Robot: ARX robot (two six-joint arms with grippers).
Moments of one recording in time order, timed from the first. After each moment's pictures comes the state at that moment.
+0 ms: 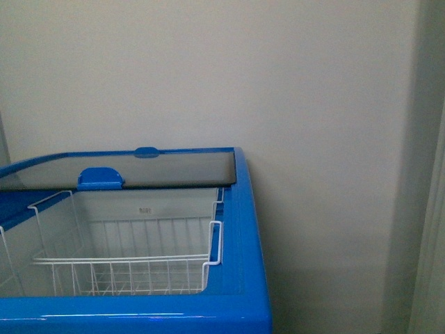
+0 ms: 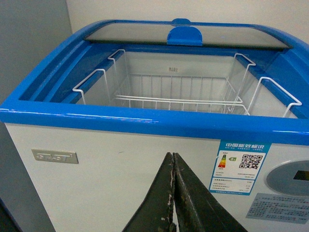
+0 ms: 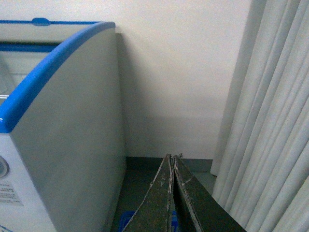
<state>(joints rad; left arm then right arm) 0.00 0.01 0.02 0.00 0.00 -0.01 0.00 0.01 0.02 0.00 0.00 -0.01</state>
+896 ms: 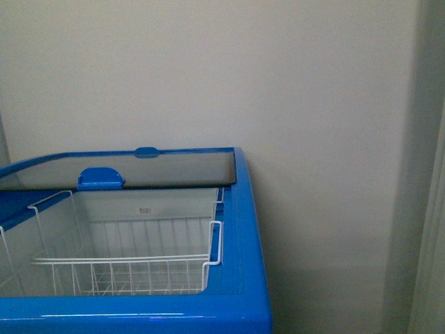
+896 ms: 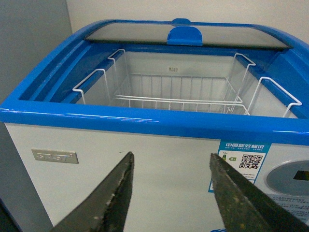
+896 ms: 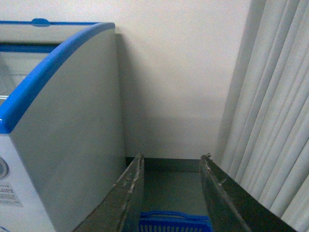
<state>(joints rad) 0.00 0.01 0.02 0.00 0.00 -0.01 0.00 0.01 0.02 0.00 0.00 -0.01</state>
